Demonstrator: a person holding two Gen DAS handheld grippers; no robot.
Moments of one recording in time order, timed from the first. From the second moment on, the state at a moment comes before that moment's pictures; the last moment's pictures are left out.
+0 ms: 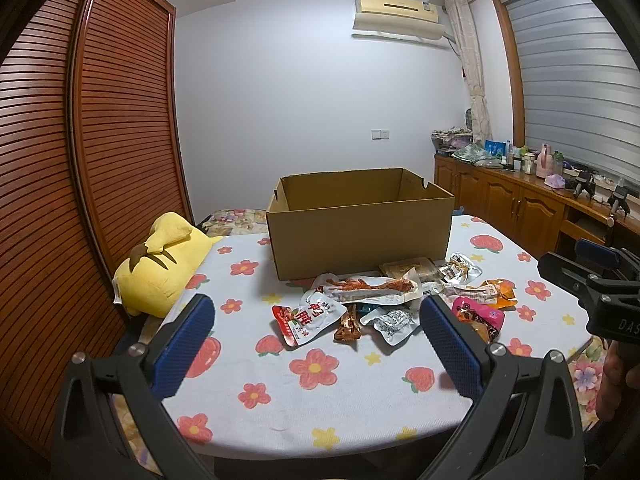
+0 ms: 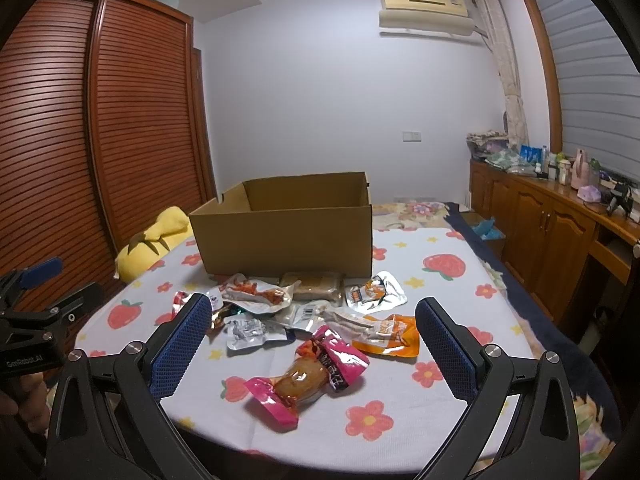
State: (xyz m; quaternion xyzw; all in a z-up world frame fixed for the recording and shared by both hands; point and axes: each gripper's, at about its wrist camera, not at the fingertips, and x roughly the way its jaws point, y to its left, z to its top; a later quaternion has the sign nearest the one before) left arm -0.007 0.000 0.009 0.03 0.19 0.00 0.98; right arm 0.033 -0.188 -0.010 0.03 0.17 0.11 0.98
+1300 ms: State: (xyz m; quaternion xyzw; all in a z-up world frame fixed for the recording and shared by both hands) left arm 0.034 0.019 -0.031 0.02 0.25 -0.01 0.97; right arm 0.068 -0.174 -0.040 0.01 0.24 0.17 0.96
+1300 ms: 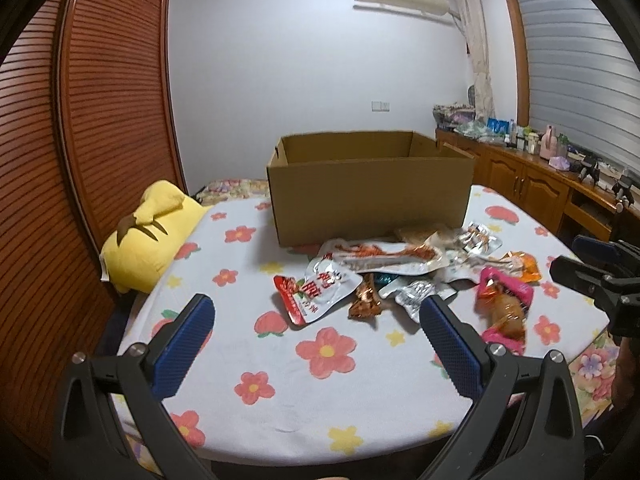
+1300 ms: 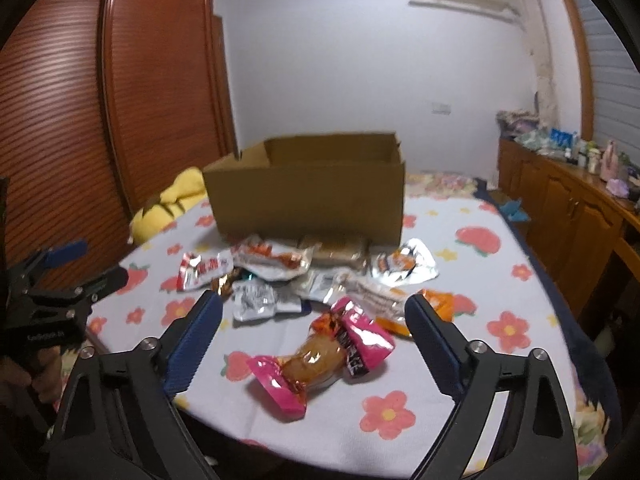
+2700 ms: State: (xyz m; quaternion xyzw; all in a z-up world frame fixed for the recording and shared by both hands) left arm 0.179 0.043 -0.083 0.06 0.38 -0.13 0.91; right arm 0.126 -0.172 -0.117 0.00 0.37 0.18 0.91
